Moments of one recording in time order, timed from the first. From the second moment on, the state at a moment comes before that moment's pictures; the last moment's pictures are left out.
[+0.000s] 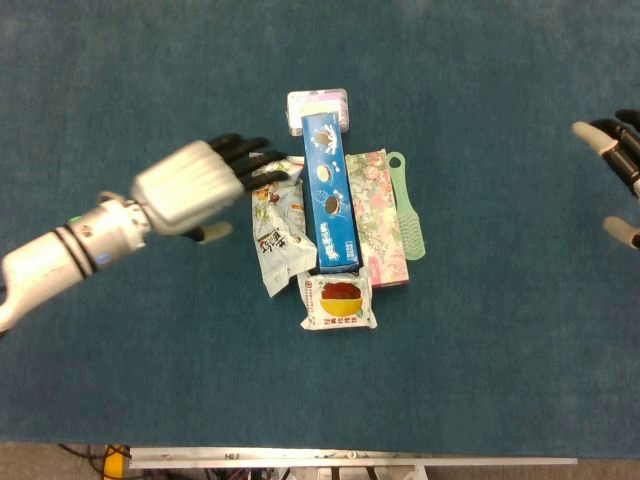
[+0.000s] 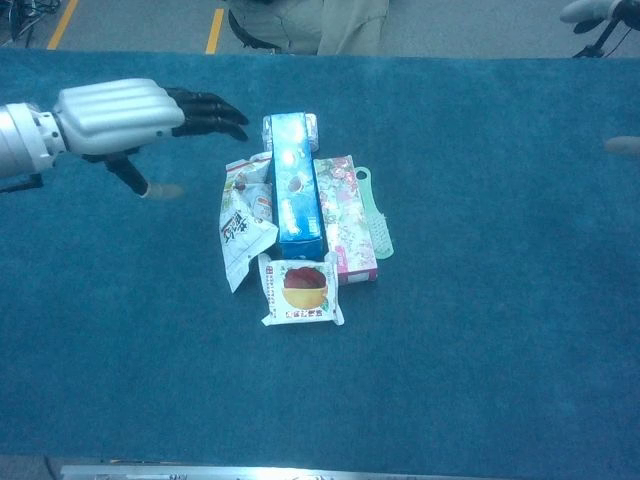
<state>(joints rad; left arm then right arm) -0.82 -1.22 -0.02 -1.42 1.92 0.91 -0.28 0.36 -0.96 0.05 -1.85 -1.66 1.32 -0.27</state>
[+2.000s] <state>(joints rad) -1.11 -1.44 0.10 -1.29 1.81 0.78 -0.15 0.32 -0.95 0.05 -1.75 -1.58 1.29 -0.12</state>
